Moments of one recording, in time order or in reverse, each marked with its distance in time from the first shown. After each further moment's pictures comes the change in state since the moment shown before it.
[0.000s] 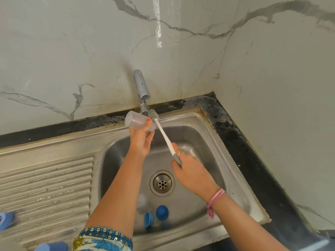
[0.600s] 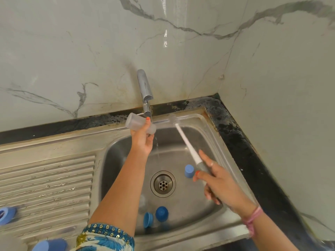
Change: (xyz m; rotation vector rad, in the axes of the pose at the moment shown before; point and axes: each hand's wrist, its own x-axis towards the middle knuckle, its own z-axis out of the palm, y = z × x) left_hand 0.000 0.003 0.007 -0.112 0.139 -0.031; right_hand -0.029 0.056 -0.026 0.682 -0.083 0.165
